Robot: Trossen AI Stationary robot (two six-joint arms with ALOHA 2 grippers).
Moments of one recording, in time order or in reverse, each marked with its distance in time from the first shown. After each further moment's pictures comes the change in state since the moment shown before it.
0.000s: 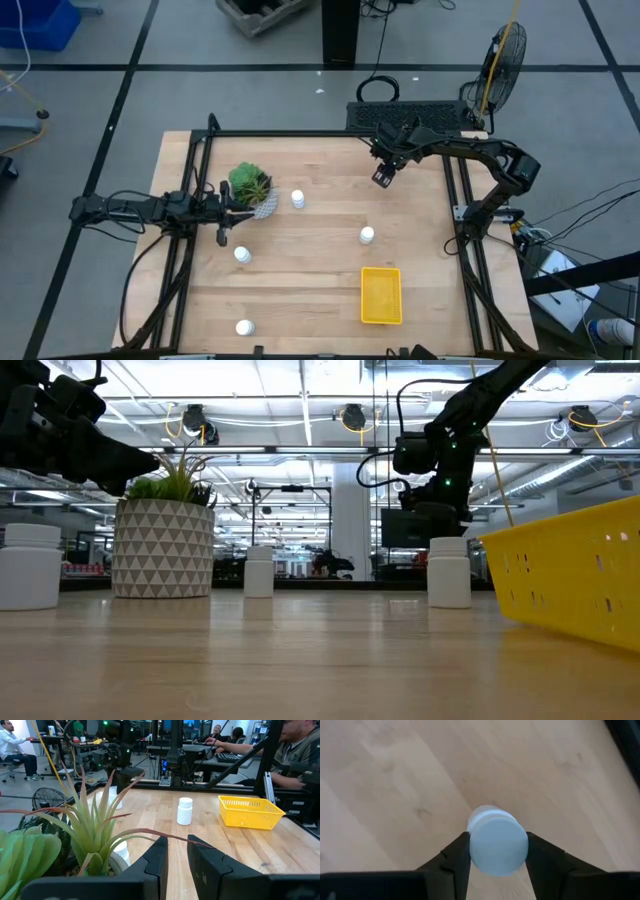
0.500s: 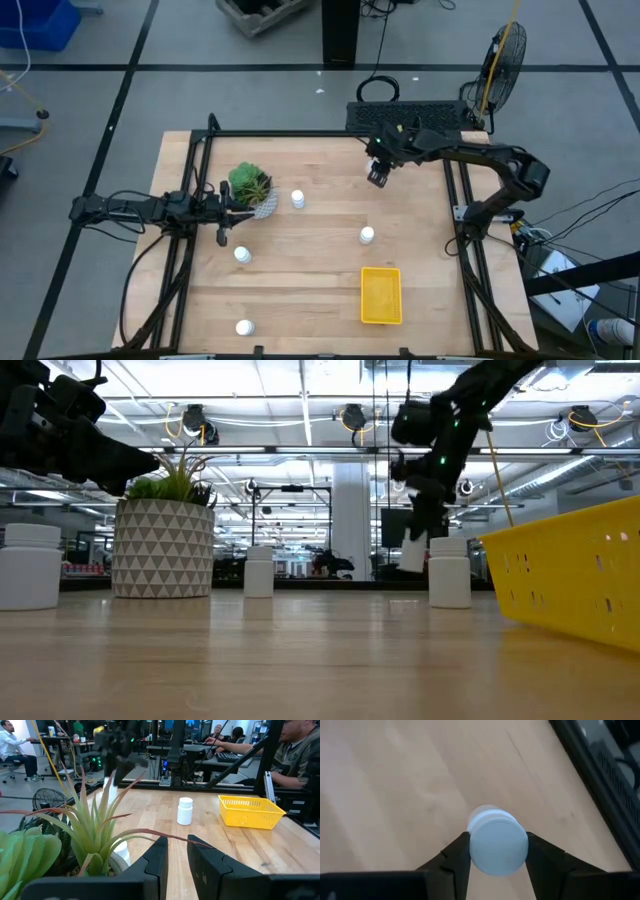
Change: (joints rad) left arm 0.000 0.000 0.000 0.000 0.000 0.006; right arm 0.094 -0.122 -0.001 0.114 0.002 -0.045
